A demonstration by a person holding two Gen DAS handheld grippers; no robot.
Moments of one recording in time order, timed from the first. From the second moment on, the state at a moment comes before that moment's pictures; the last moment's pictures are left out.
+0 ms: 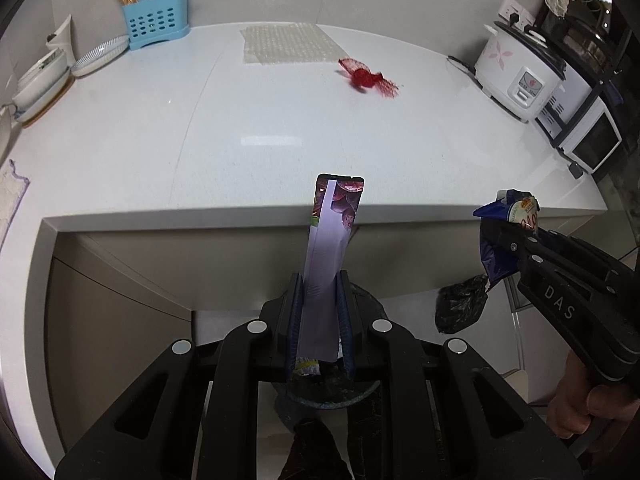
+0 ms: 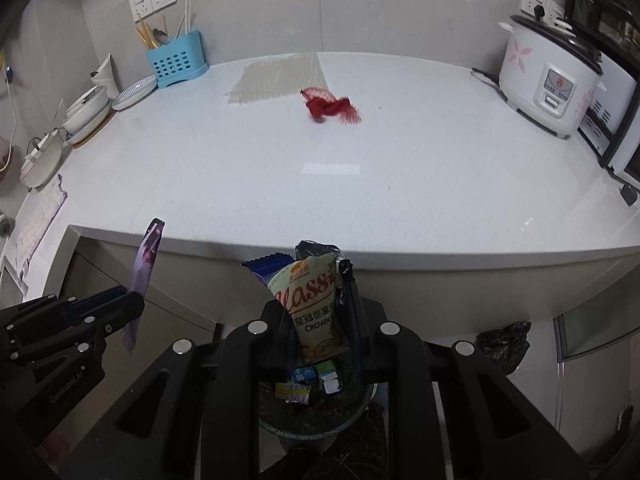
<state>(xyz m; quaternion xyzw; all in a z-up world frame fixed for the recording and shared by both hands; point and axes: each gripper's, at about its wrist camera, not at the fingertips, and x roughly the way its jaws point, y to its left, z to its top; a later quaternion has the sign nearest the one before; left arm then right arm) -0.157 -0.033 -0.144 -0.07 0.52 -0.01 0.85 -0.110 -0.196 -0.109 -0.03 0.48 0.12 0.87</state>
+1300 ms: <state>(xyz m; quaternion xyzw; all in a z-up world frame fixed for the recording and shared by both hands) -0.158 -0.051 -0.391 -0.07 0.61 -0.04 0.79 -0.135 -0.188 -0.354 -0.05 0.59 0.14 0.80</state>
